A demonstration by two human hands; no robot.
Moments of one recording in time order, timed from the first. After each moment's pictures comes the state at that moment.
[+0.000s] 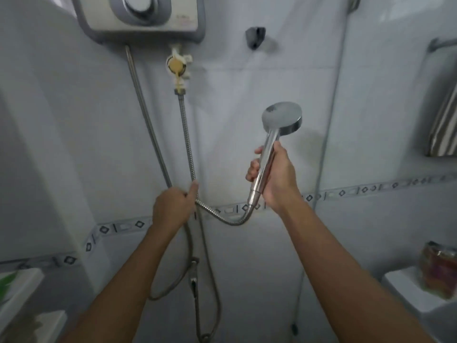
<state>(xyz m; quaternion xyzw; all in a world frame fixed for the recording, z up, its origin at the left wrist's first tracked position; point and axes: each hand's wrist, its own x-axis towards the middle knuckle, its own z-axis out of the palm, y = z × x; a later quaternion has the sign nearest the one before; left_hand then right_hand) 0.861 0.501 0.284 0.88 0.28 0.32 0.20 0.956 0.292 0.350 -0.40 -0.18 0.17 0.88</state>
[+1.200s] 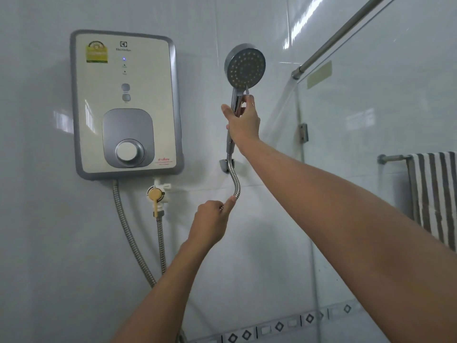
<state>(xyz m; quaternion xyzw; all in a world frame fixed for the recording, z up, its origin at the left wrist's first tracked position) 0.985 0.401 0.502 0.86 0.09 0.42 0.26 1.059 0.321 0.687 -0.52 -0.36 -0.32 0.71</state>
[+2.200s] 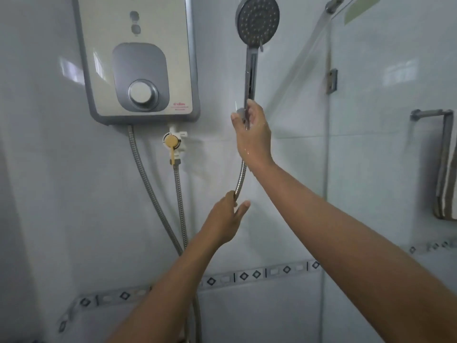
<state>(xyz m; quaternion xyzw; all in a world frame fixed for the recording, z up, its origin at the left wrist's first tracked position) 0.974 0.424 0.393 0.91 0.07 0.31 0.26 1.022 0.340 0.544 -0.56 -0.37 -0.26 0.69</state>
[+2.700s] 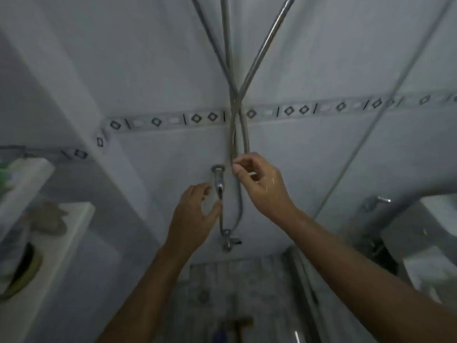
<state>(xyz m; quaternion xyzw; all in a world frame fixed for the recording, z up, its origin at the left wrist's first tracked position) 0.751 0.487 0.072 0.89 0.20 0.27 0.31 0.884 0.352 0.122 -0.69 -0.40 0.03 0.60</state>
